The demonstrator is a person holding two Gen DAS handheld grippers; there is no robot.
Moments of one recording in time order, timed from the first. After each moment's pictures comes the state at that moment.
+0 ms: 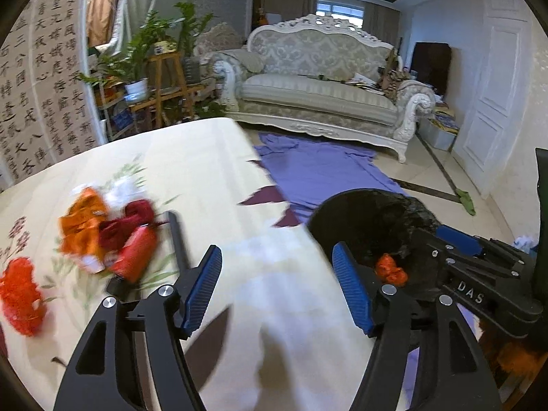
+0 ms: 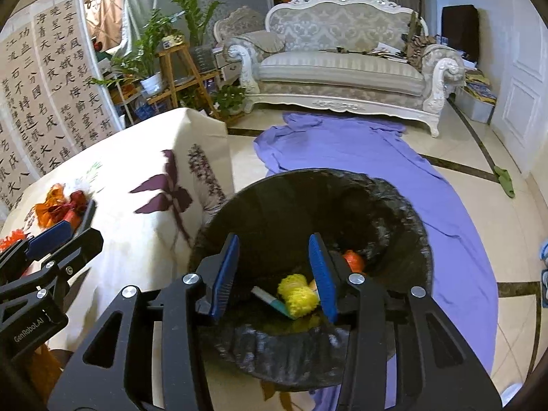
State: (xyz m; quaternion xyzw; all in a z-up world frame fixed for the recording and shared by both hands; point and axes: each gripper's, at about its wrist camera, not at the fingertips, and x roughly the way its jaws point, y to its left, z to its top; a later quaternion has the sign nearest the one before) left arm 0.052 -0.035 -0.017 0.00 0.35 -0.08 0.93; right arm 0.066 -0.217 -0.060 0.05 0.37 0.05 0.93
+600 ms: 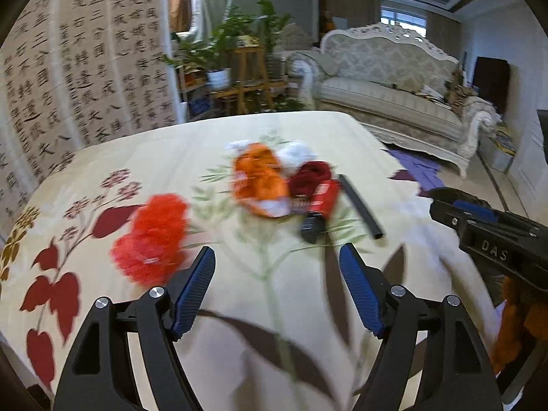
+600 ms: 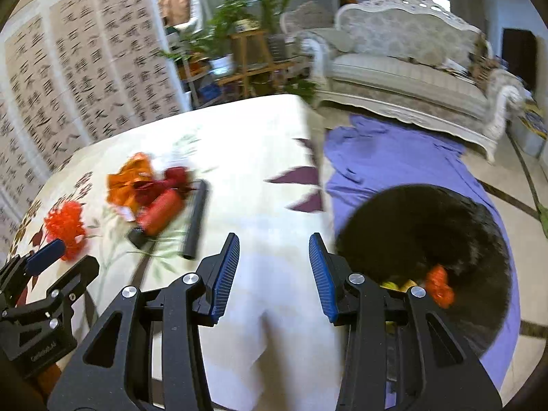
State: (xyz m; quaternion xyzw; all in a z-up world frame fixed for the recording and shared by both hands) left arm -0.003 0.083 -0.016 -0.01 0.35 0.06 0.93; right arm 0.065 -0.086 -0.046 0.01 0.37 0.17 0.91
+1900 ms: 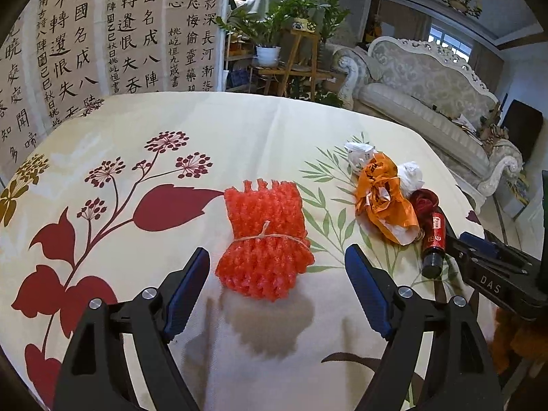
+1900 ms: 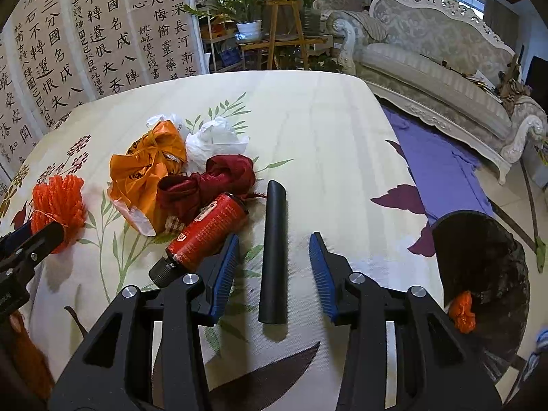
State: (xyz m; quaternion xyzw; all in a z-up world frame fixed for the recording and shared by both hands) left arm 0.012 0.194 -0.032 -0.11 0.37 0.10 0.92; right arm 0.104 0.006 -0.067 -0.06 0.42 0.18 0.89
